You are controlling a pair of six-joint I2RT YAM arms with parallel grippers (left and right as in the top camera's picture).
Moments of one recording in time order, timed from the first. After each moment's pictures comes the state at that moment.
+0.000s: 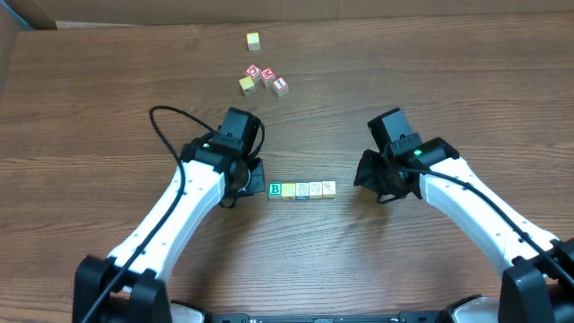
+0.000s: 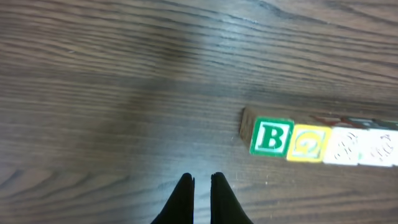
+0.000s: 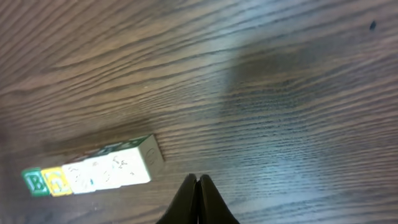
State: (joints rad) left arm -0.34 1.55 1.07 -0.89 -0.02 -0.47; right arm 0.42 1.57 1.02 -0.73 -0.11 0.78
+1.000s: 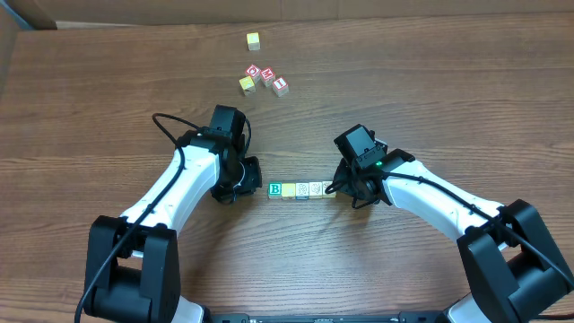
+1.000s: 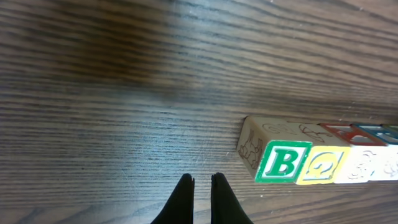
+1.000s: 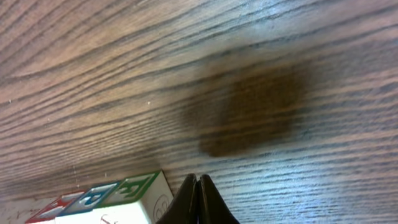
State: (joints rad) left arm -0.23 1.69 1.05 -0.83 0.18 -0.41; right arm 0.55 1.73 0.99 -0.53 -0.01 0.93
